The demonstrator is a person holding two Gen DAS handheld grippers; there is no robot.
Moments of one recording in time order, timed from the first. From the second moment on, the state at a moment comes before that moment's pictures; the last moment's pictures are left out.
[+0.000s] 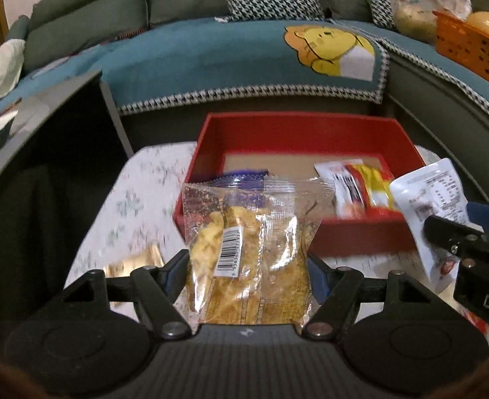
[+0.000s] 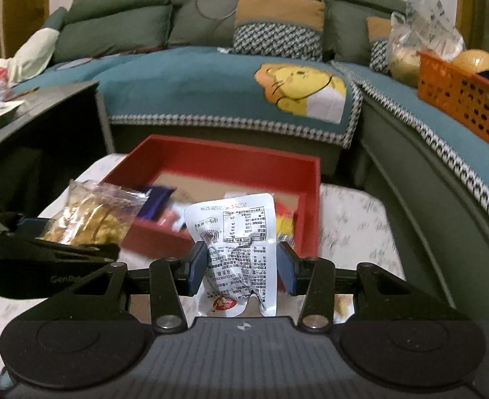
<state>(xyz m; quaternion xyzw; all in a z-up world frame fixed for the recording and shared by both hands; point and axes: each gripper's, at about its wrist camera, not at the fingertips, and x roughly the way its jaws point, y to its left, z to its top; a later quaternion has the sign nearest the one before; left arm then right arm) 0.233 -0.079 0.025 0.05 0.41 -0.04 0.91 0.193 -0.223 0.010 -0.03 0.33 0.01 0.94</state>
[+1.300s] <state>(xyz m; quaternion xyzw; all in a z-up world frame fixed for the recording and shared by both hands) 0.333 -0.107 -0.014 0.07 0.40 -0.01 0.91 0.290 -0.232 -0.028 -0.02 0.30 -0.03 0.95</state>
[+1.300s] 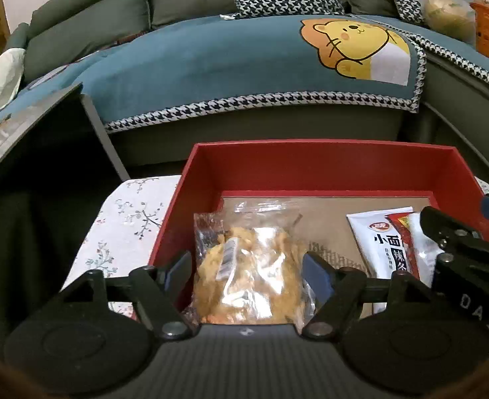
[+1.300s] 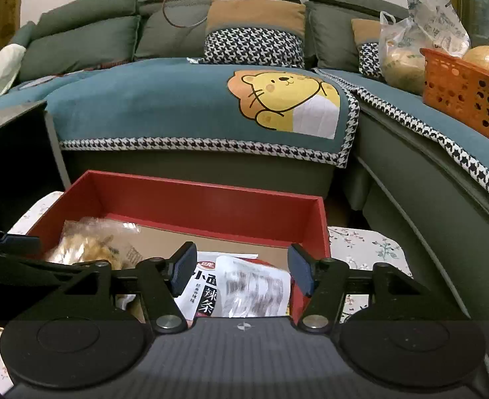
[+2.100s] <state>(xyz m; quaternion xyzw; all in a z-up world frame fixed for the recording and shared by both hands) 0.256 -0.109 0.020 0.07 0.41 -0.04 0.91 0.210 -0.243 0.017 -0.03 0.30 -0.05 0.95</state>
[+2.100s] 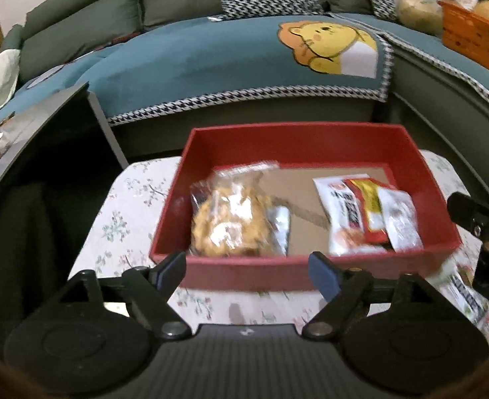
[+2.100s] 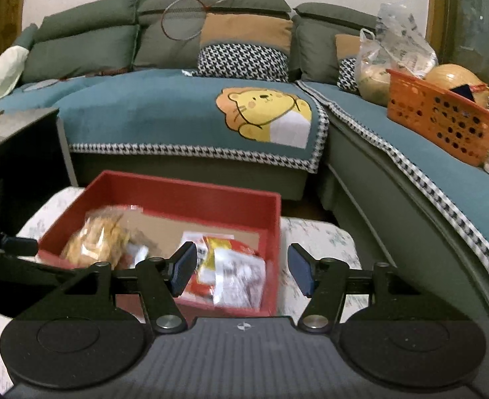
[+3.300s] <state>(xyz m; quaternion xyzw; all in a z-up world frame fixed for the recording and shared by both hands) 0.207 -0.230 -0.026 0.03 0.52 -0.13 0.84 0.094 -0.372 -0.015 0.06 0.38 -0.15 0.91</state>
